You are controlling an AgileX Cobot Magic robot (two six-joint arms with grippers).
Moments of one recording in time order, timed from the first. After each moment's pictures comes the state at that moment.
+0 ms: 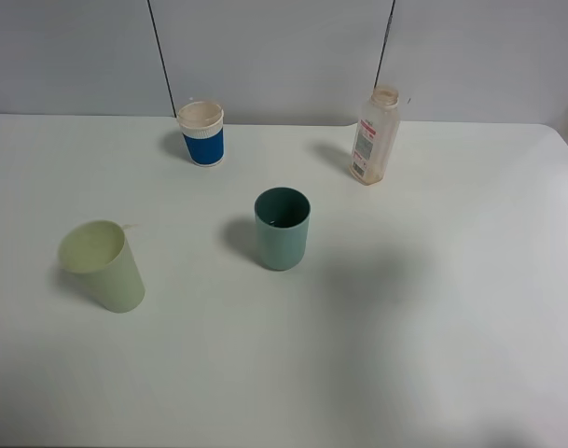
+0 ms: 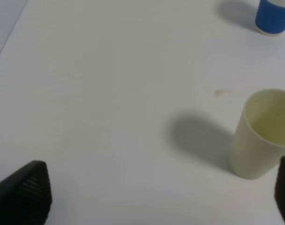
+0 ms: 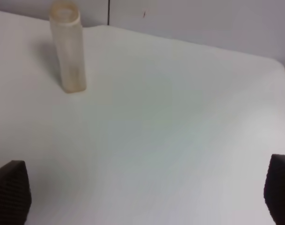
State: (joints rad) left arm 0.00 0.00 -0.51 0.07 1.06 -0.10; right arm 0.21 0.54 -0.71 -0.17 0.76 -0.02
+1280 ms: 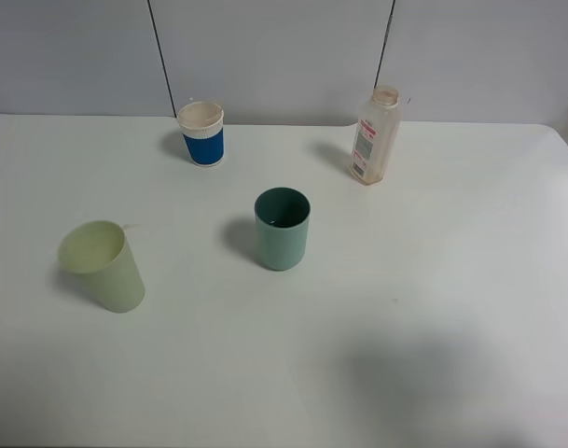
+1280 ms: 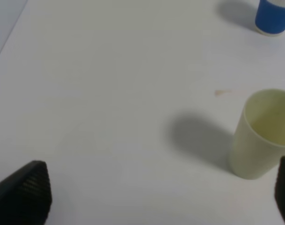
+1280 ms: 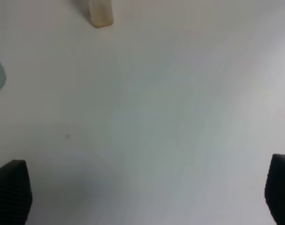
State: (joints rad) left arm 0.00 0.00 -0.51 0.07 1.06 -0.10; right arm 0.21 0.14 -0.65 -0.06 1.17 -0.02
